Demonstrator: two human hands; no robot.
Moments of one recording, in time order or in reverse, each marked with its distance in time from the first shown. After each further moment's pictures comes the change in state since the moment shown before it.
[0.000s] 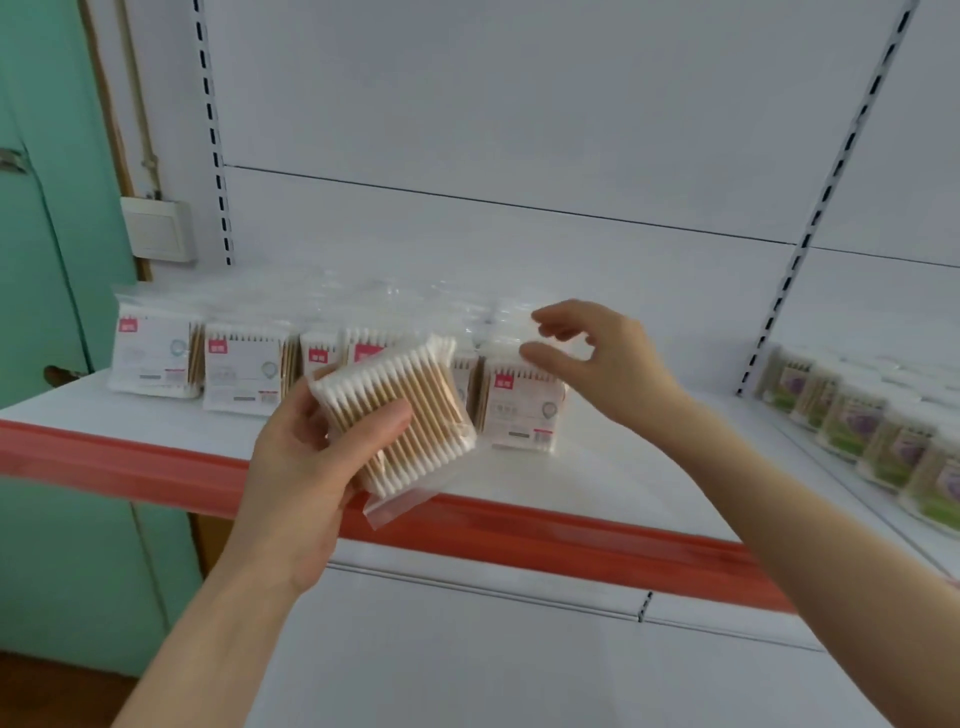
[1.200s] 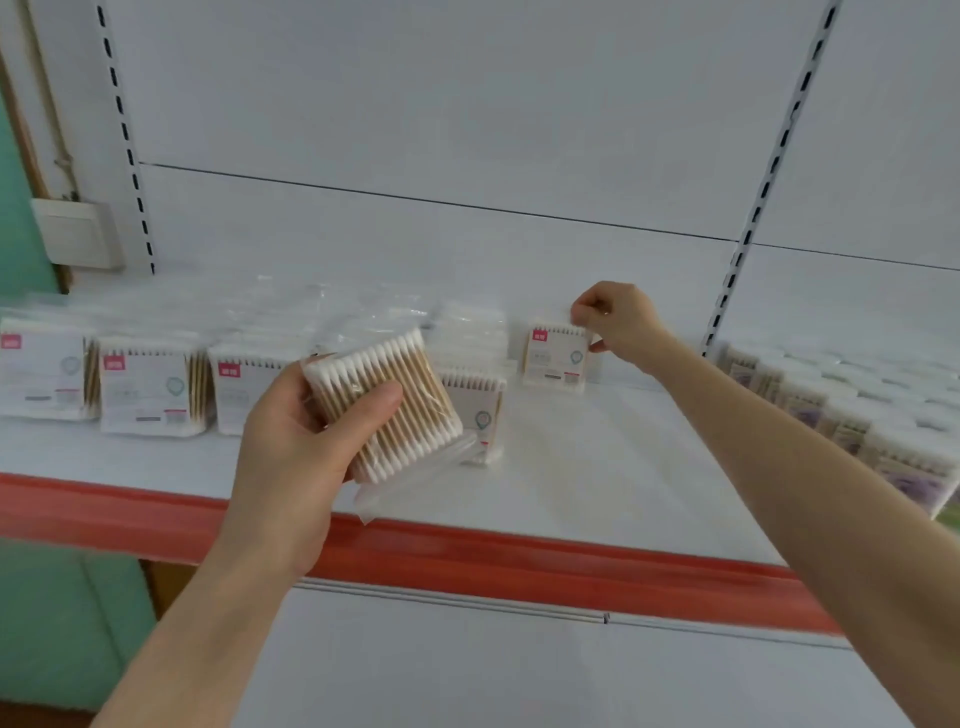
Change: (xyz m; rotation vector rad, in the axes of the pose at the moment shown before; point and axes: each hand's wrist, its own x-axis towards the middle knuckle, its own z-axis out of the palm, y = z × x) left_hand 0.017 -0.016 0.052 0.110 0.040 0.066; right_hand 0.059 0.116 -0.034 0.156 0.020 0.393
